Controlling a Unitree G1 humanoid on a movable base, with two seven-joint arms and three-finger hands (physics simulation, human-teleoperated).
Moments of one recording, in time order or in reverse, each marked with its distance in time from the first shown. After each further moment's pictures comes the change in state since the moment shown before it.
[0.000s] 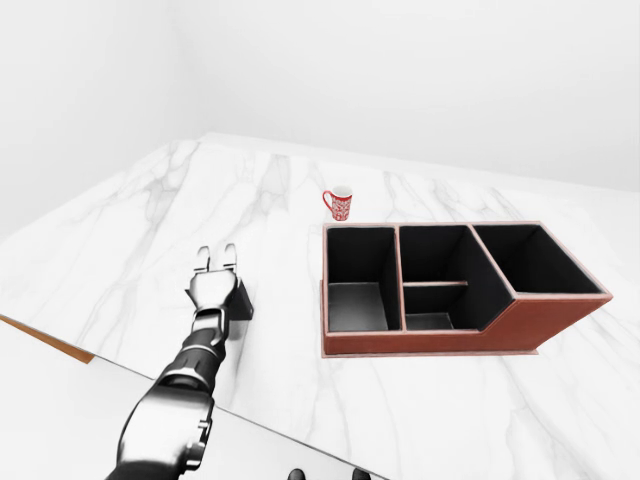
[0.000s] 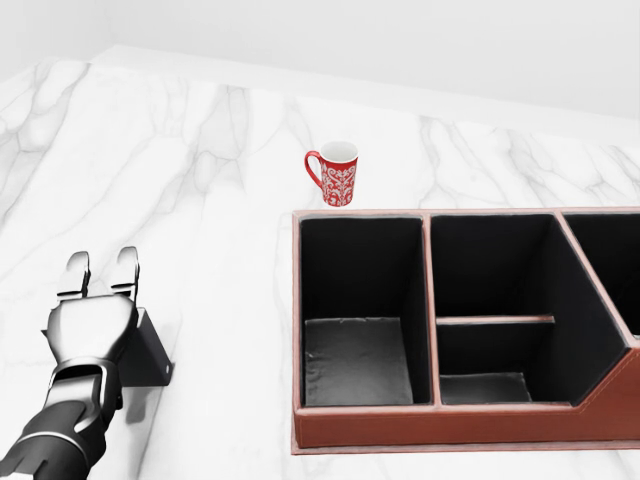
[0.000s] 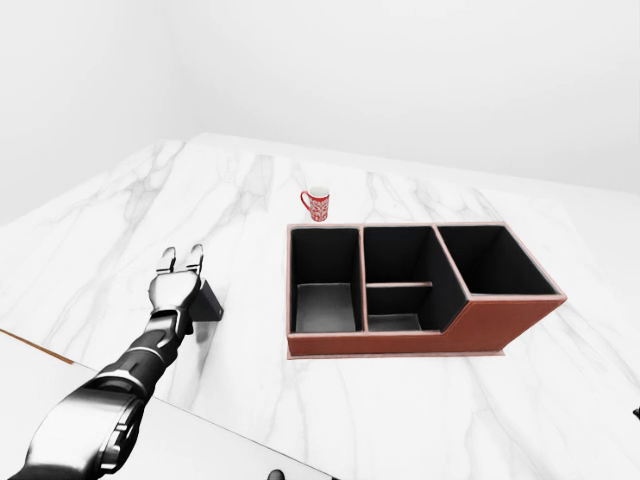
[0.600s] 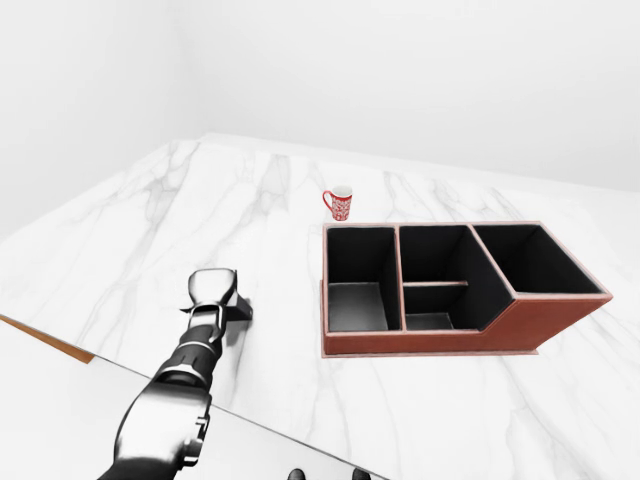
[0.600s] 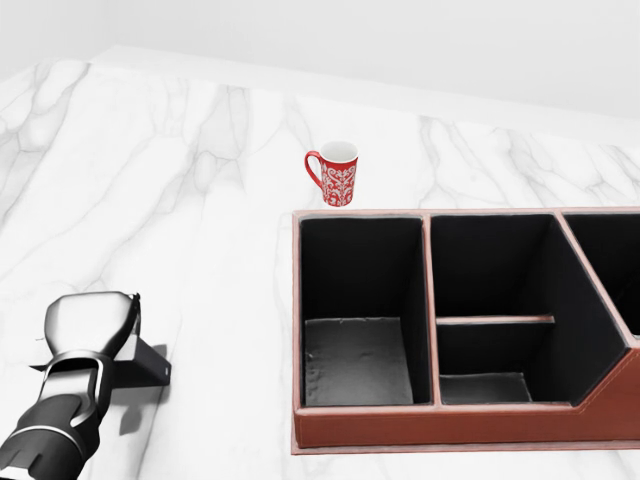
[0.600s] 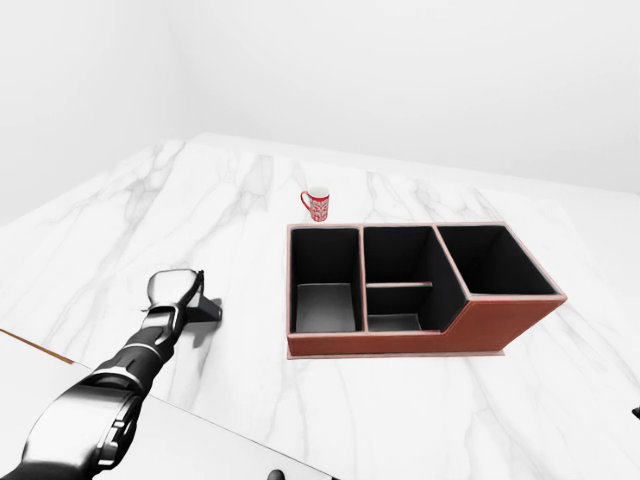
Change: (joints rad) left arm -0.017 0.016 -0.002 0.006 0.048 0.000 -0.051; right arm 0.000 -0.001 0.002 0.004 -0.003 0.000 -0.001
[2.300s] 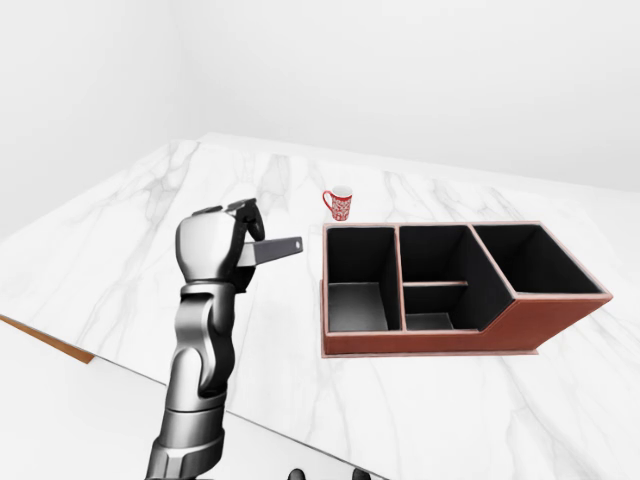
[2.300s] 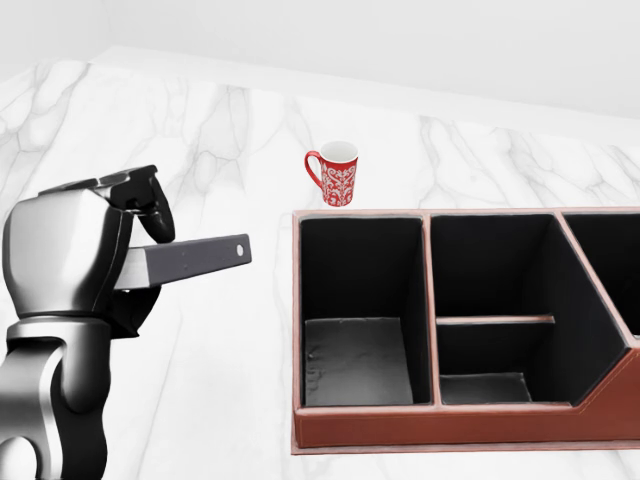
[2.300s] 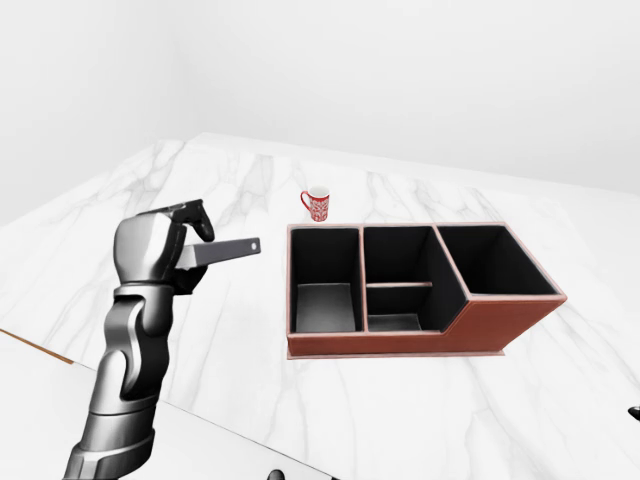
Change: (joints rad) left arm 0.435 -0.171 0.127 -1.526 -0.060 0.000 -0.418; right arm 0.000 0.001 0.007 0.009 -0.009 0.000 0.006
